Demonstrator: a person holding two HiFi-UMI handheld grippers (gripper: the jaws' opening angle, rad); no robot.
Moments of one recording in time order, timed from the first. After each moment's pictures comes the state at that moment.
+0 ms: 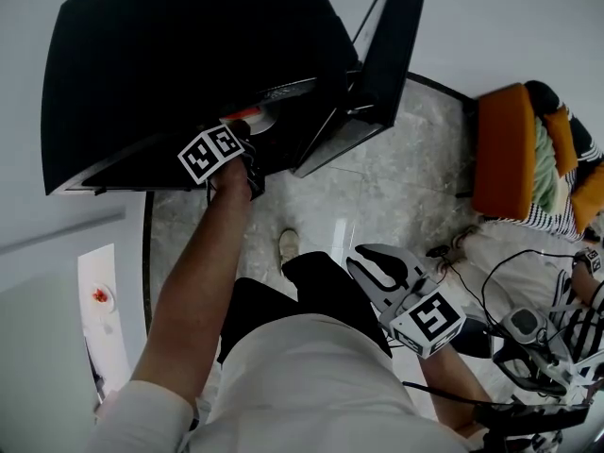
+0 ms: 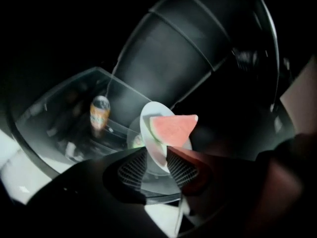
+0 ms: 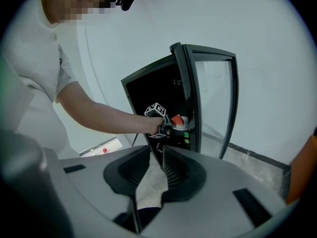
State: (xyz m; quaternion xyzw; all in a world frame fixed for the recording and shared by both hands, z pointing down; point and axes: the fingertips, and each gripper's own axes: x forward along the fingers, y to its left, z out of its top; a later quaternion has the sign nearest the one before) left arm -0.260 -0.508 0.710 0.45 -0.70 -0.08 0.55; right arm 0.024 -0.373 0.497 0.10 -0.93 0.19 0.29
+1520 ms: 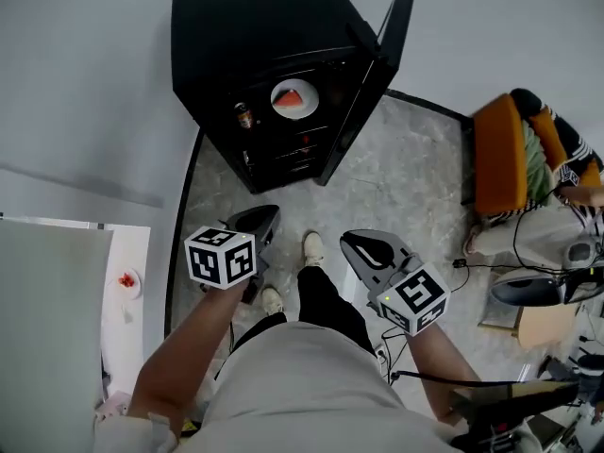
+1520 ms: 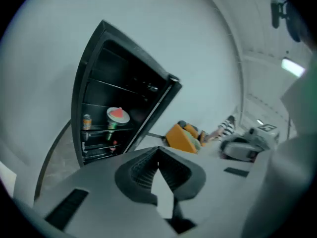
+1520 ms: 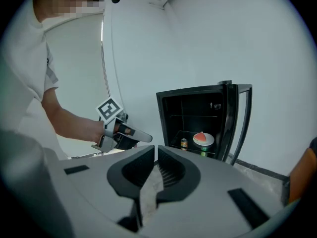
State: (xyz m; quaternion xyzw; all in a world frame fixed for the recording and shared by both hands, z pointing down) left arm -0.148 -0.148 0.489 0.73 -0.54 0.03 0.41; right arm -0.025 -0.135 0.423 0.12 -0.96 0.11 0.23
